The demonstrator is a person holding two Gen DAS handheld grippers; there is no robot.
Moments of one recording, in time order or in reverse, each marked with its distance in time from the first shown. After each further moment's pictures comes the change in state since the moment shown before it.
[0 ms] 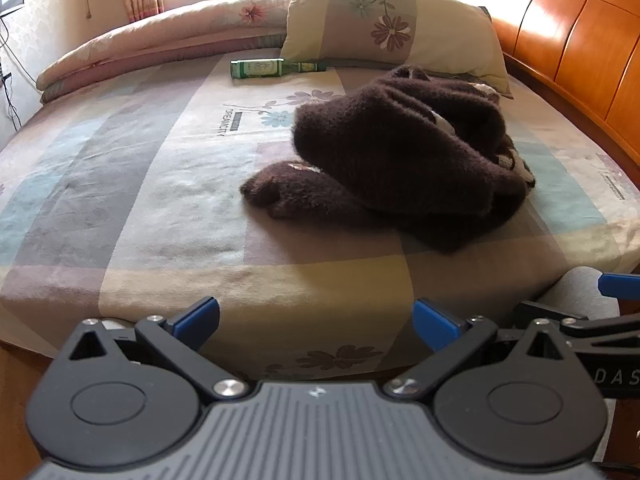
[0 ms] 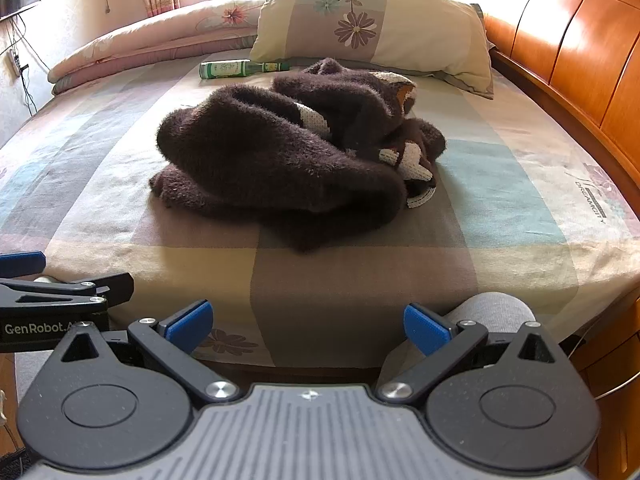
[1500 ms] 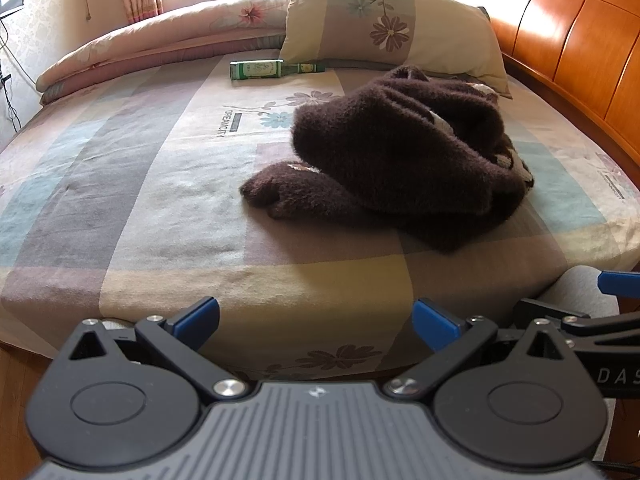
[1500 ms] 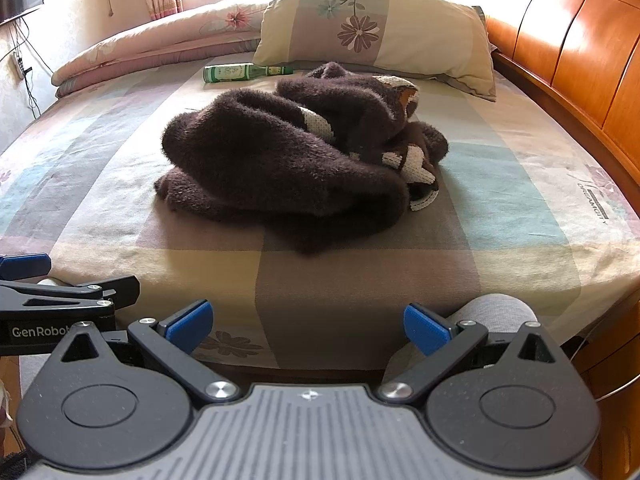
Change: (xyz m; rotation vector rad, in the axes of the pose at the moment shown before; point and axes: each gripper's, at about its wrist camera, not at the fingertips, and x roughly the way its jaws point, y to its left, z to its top) left arm -0.001 -0.002 -0.001 0.007 -0.011 0.009; right arm -0.003 0.002 -0.001 0.001 -0.011 0.009
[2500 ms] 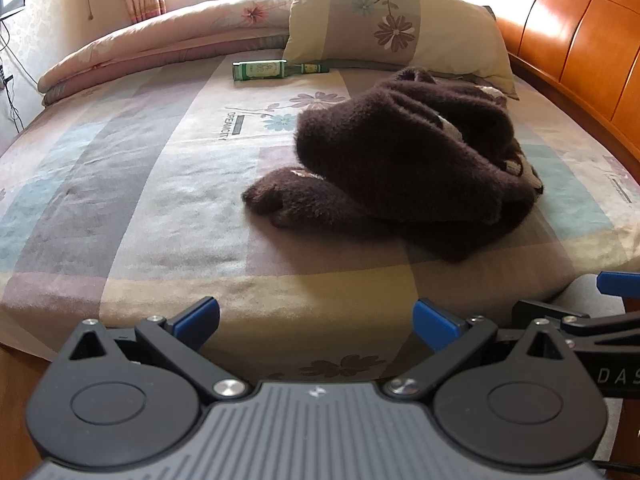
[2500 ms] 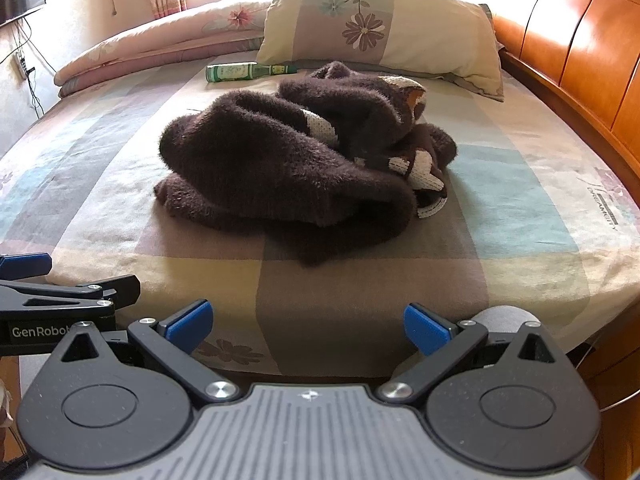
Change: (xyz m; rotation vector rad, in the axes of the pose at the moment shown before) left arm 0.011 0.001 0.012 -0.004 0.002 0.023; right arm 0.014 -0.002 0.014 -0.001 0.010 0.021
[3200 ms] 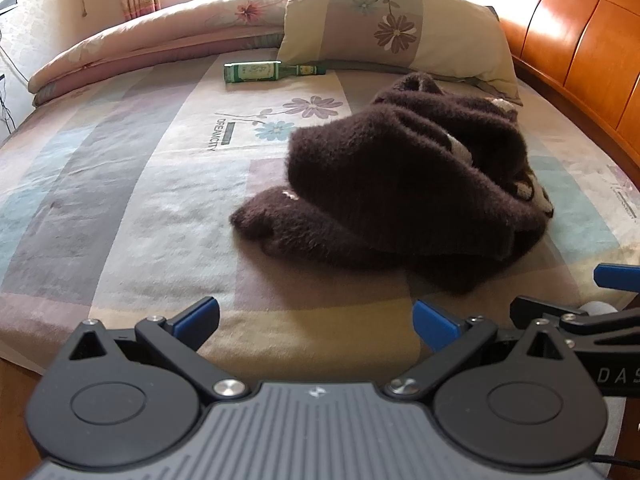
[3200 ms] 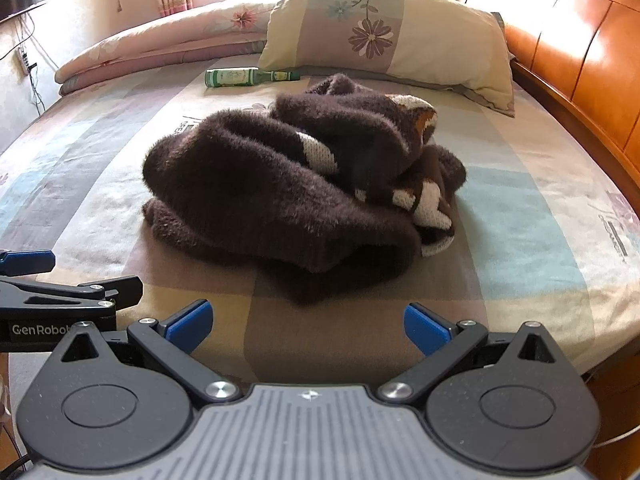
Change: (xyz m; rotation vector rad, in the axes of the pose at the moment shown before) left arm 0.027 -0.002 0.033 -0.002 0.013 -0.022; right arm 0.023 -0.008 0.035 -0.040 -0.008 0.005
